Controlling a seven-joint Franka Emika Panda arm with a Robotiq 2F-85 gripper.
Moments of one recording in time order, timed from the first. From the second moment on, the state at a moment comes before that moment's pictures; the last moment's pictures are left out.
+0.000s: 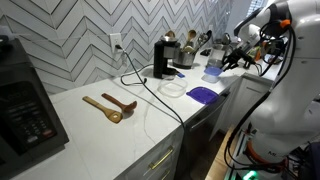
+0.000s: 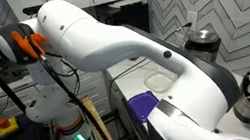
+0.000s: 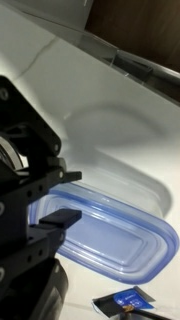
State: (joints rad) arm -0.77 0.26 -0.40 -1.84 0.64 1.95 -0.40
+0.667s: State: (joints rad) arm -0.78 0.27 -0.39 -1.83 0.65 1.95 -0.40
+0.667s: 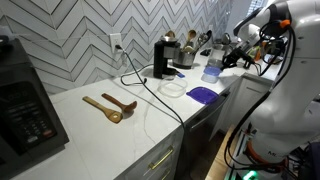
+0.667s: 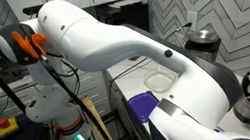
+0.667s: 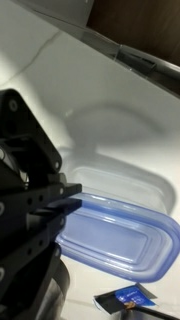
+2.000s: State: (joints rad) arm -0.77 0.29 -0.32 -1.80 0.69 1.95 -0.50
